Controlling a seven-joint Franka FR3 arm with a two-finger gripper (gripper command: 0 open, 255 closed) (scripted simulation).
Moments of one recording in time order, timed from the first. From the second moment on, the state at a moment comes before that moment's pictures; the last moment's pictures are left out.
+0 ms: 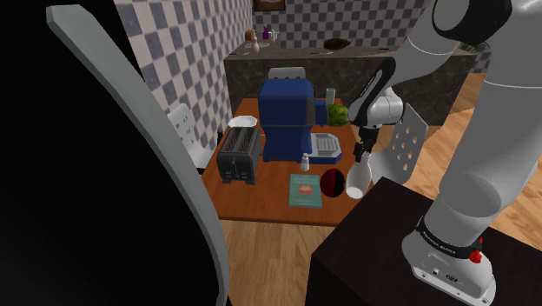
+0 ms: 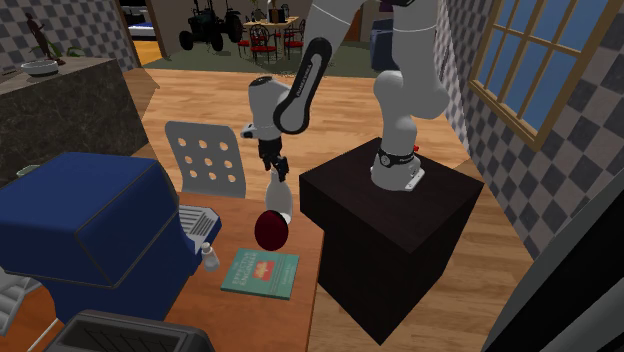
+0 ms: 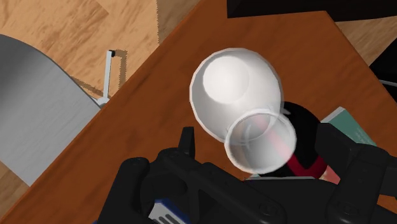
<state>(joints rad) -0.16 0.17 -0.43 -2.57 0.12 2.67 -0.68</state>
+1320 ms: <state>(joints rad) -0.16 0.17 -0.43 -2.57 0.13 2.68 -0.68</state>
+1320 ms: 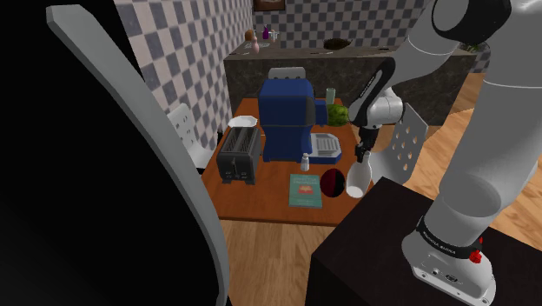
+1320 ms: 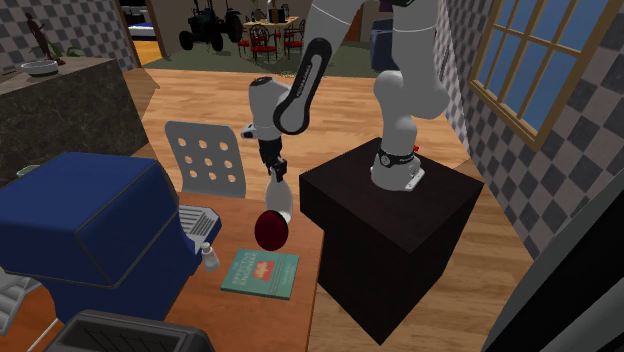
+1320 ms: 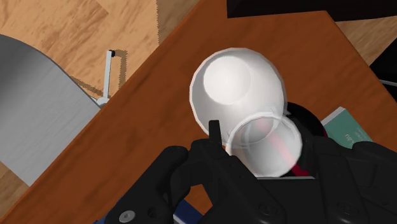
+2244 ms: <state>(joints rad) -0.15 -0.04 -0.47 -2.56 -0.06 2.48 -0.55</state>
